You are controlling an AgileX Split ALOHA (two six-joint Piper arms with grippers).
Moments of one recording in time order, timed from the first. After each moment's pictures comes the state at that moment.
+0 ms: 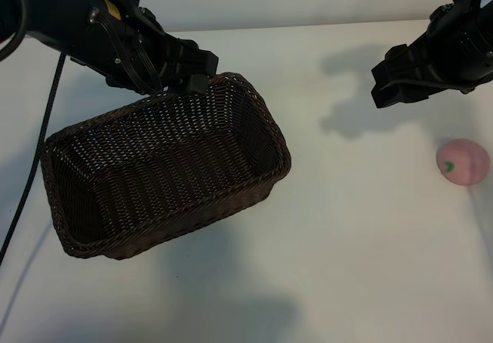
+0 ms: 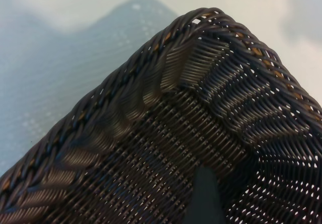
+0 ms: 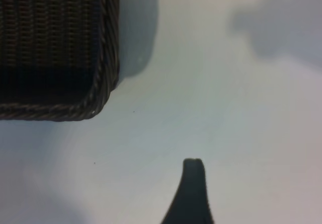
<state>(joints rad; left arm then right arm) -0.44 1.62 -1.29 -0.20 0.72 -0.06 0.18 1.50 -1.25 0.27 0.97 -0.14</state>
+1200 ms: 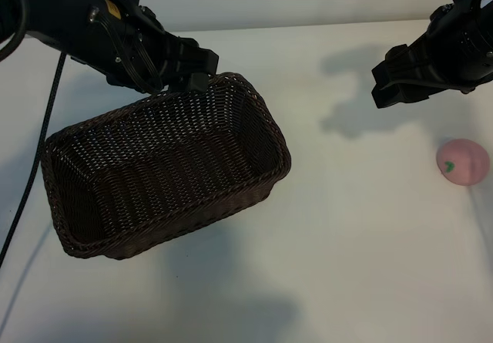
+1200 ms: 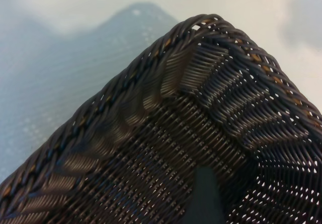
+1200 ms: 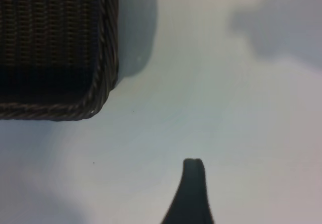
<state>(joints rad) -0.44 1.62 -1.29 -0.20 0.71 -0.06 0.18 1.50 -1.25 0.27 0.97 -0.14</state>
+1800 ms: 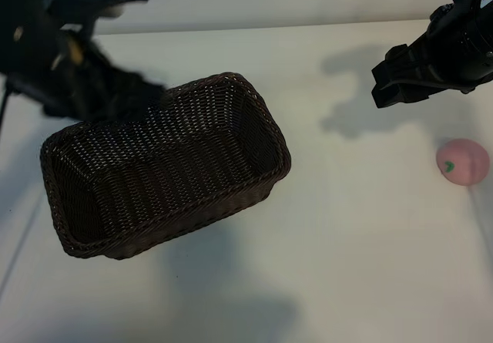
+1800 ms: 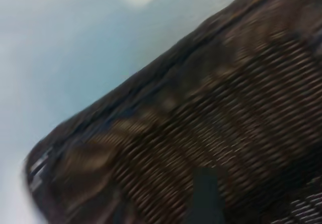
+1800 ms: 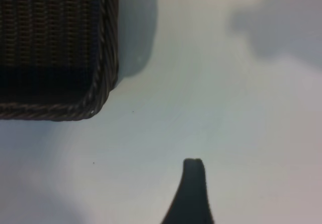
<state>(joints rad) -0.44 1.47 -1.10 0.16 0.81 -0.40 0.18 1.50 -1.25 0.27 0.97 -0.14</state>
